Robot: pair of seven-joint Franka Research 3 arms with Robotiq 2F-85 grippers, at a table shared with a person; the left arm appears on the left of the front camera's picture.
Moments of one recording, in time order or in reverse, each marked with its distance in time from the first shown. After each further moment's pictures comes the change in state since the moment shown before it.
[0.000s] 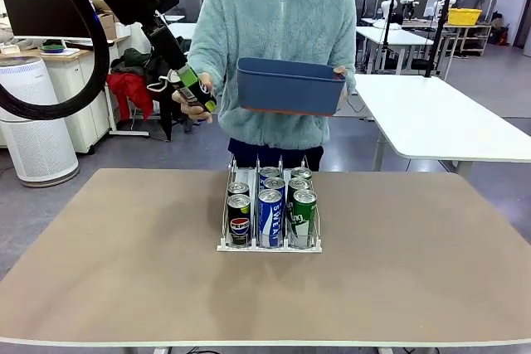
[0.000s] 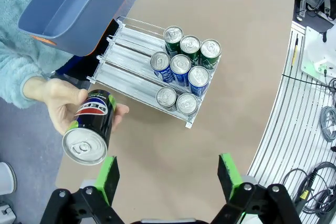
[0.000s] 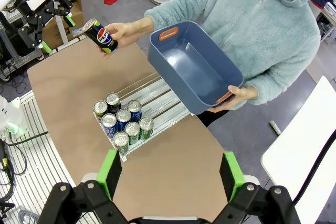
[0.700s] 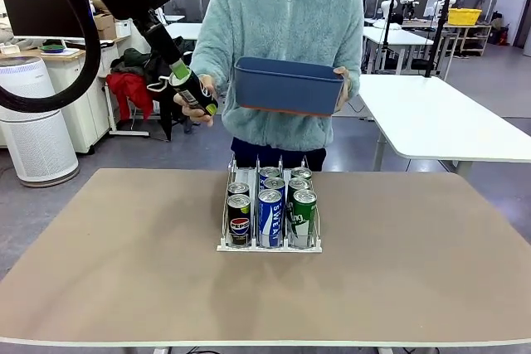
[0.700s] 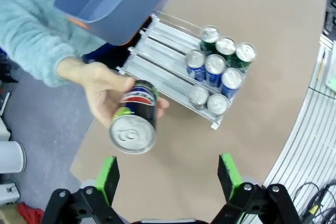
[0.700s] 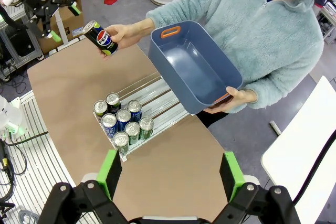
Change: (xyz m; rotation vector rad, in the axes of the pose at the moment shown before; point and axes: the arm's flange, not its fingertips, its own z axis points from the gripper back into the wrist) left arm -0.006 0.022 0.003 0.137 0.007 0.086; right arm 0.000 0.000 0.000 0.000 0.000 0.000
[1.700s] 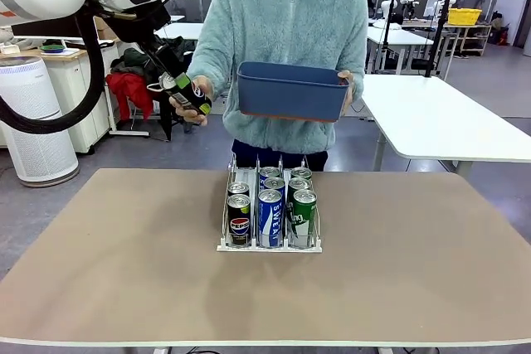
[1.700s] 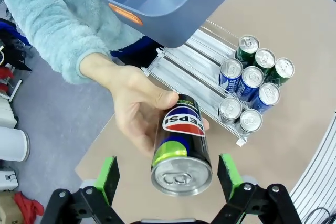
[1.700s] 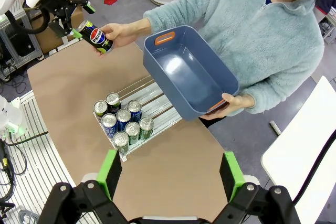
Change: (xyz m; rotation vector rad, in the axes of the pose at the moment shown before) left arm -0.016 0.029 -0.046 0.088 -0.036 0.081; right arm 0.000 0.000 0.000 0.000 0.000 0.000
